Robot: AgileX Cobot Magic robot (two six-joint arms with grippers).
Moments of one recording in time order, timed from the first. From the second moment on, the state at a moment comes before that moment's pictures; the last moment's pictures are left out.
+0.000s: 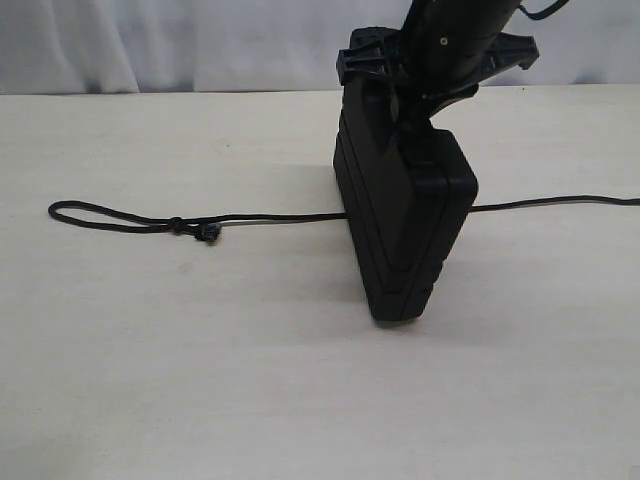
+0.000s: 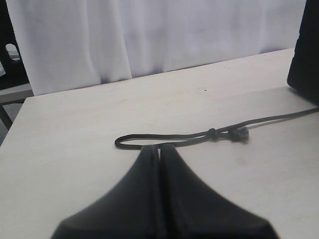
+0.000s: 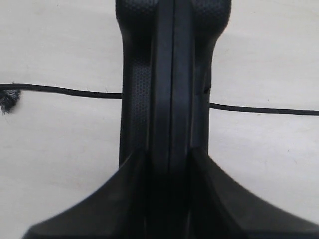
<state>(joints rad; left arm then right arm) -0.11 0.00 0.00 -0.03 0.30 0.12 0.46 1.81 -1.65 -0.14 1.08 0.38</state>
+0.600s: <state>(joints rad) -0.11 0.00 0.00 -0.03 0.30 0.12 0.46 1.81 -1.65 -0.14 1.09 0.38</state>
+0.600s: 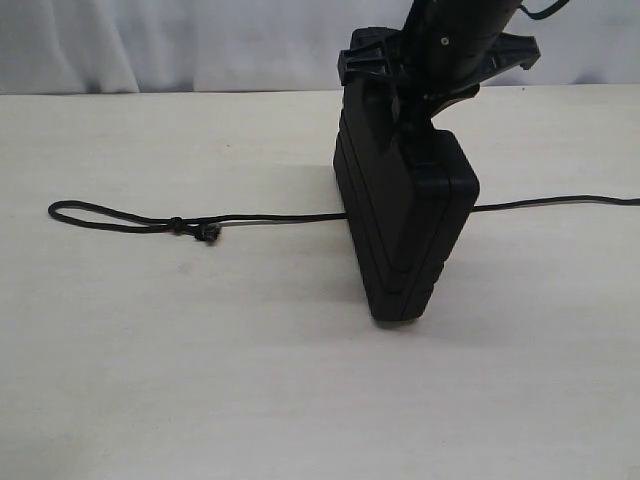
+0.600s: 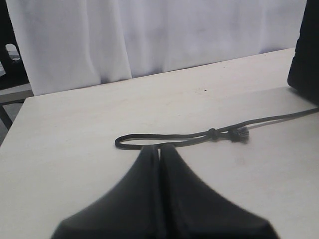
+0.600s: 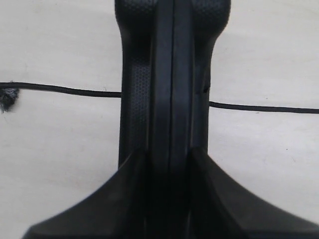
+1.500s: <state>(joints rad) -0.11 0.00 0.00 -0.19 -0.28 0.06 0.46 1.81 -1.65 -0.14 1.09 0.37</state>
